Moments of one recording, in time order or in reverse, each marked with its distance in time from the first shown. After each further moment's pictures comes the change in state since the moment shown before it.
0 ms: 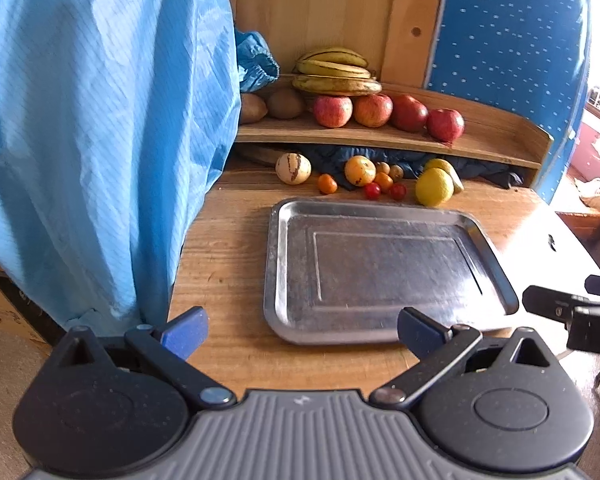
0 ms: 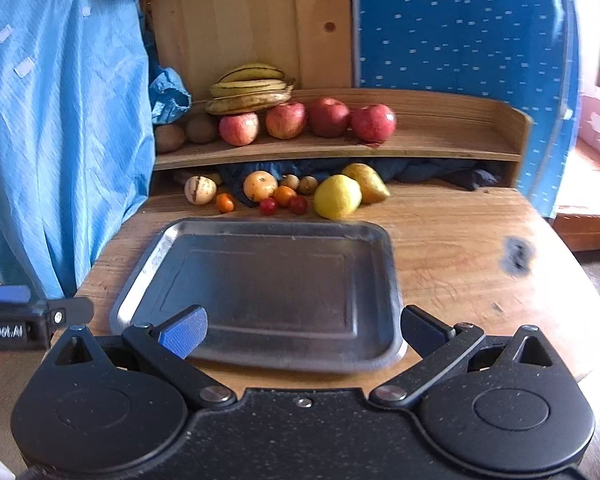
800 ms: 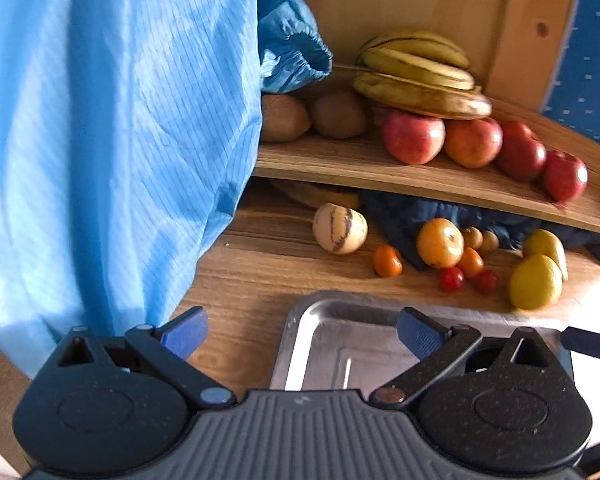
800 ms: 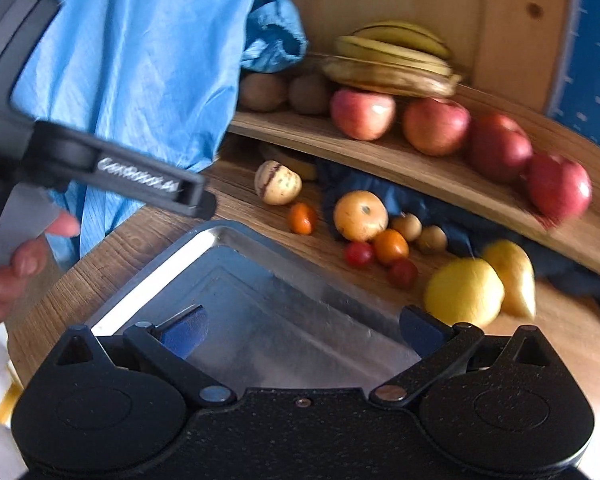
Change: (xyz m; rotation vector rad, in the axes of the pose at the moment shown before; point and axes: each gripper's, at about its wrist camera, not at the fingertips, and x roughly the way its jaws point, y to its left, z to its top) left arm 0.152 -0.005 0.121 -0.138 0.112 0.192; right arm 0.165 0.008 0.095 -0.398 0.122 0.348
